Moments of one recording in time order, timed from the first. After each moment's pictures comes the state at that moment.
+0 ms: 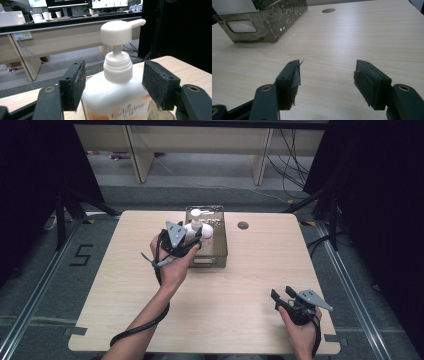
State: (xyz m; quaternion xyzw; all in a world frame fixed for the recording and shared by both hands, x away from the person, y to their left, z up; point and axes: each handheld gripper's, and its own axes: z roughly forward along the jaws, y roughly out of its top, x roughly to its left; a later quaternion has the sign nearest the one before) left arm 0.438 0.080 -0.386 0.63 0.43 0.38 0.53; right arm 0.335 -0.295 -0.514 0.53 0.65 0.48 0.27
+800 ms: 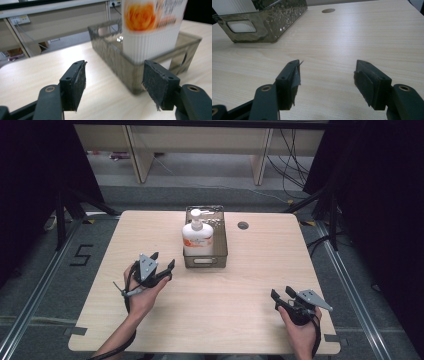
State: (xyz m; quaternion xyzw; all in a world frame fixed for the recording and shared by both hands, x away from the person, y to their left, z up) left arm 0.404 0.166 -0.484 0.67 0.42 0.36 0.49; right arm 0.335 -0.295 -0.514 0.53 0.64 0.48 0.27
